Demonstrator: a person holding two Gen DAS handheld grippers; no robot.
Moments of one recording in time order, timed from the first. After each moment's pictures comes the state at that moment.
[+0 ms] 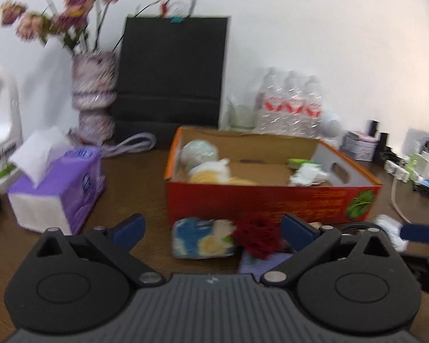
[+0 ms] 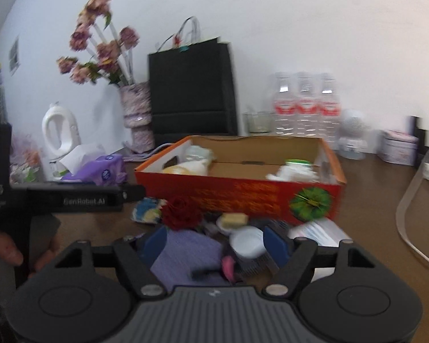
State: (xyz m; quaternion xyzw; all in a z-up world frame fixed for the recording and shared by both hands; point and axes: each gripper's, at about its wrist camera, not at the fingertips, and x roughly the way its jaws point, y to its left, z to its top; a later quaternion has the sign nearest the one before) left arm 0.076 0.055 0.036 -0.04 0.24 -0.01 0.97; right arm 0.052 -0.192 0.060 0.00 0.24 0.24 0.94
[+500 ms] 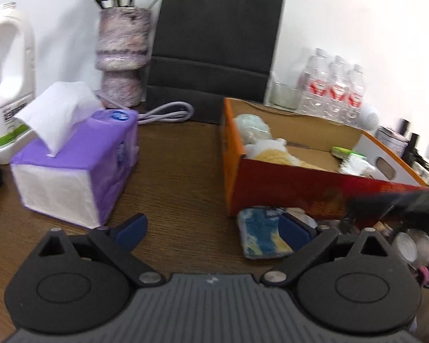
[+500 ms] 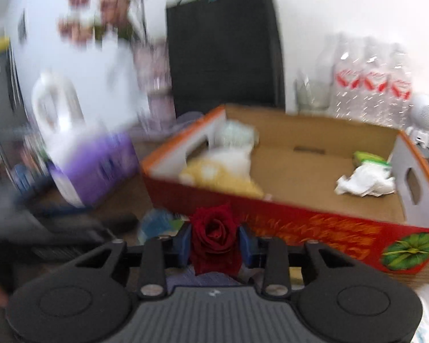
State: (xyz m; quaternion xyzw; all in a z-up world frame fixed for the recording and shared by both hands) left arm 0.111 0.109 0.010 -0.07 0.28 -0.01 0.96; right arm 0.143 -0.142 0.063 0.04 0.30 0.29 0.91
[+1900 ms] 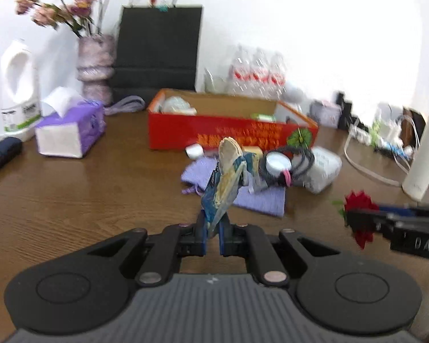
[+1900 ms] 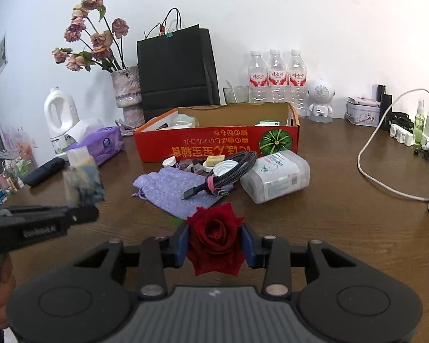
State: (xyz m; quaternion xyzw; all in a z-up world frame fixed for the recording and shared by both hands) left arm -0.075 -0.002 0.035 -0.04 0.25 -0.03 0.97; right arm -0.068 -0.255 0.043 0.02 0.27 0.19 0.94
